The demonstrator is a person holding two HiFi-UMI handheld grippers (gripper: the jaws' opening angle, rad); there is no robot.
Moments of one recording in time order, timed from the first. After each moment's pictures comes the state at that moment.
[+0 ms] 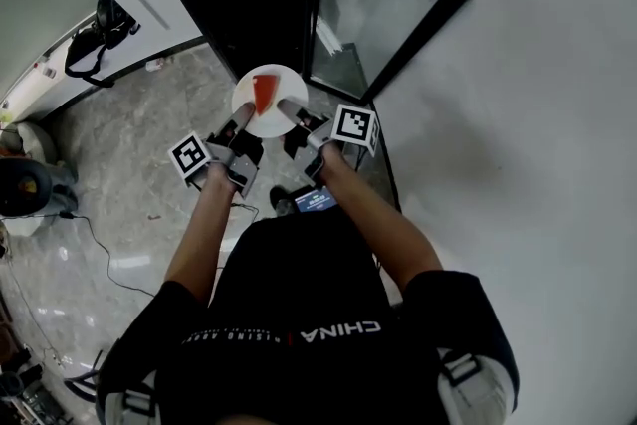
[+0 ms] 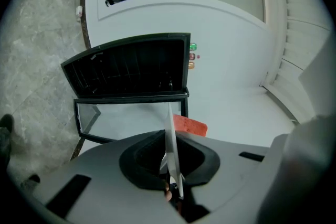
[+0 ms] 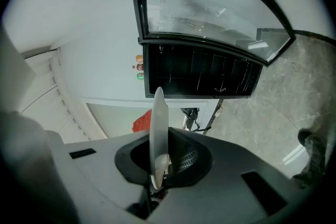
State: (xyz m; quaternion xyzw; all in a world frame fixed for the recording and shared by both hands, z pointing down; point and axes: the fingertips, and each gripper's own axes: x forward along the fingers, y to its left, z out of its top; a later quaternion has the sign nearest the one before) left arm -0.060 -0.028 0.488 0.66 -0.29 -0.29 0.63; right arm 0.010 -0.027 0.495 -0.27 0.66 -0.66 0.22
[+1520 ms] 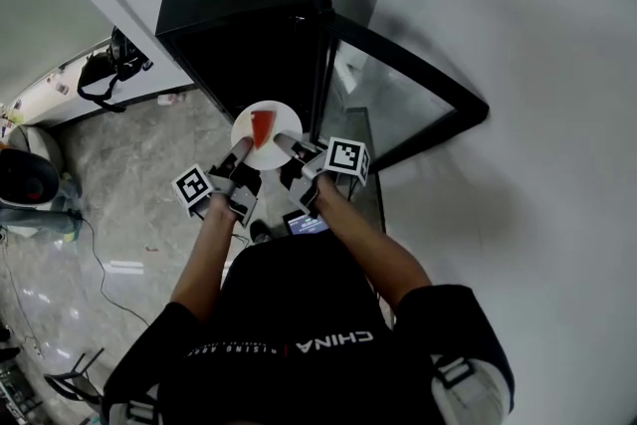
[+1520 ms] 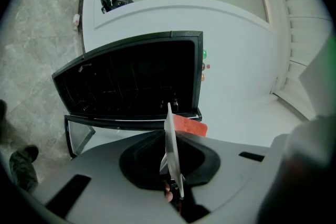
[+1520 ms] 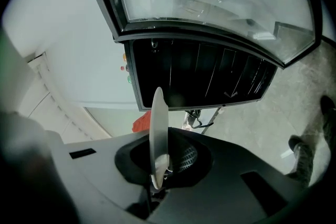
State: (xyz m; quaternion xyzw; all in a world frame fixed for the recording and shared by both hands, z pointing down) left arm -0.054 -0.199 0.489 0.64 -0.35 -0.32 0.61; right arm 0.016 -0.207 0.501 -0.22 0.67 -0.69 0.18
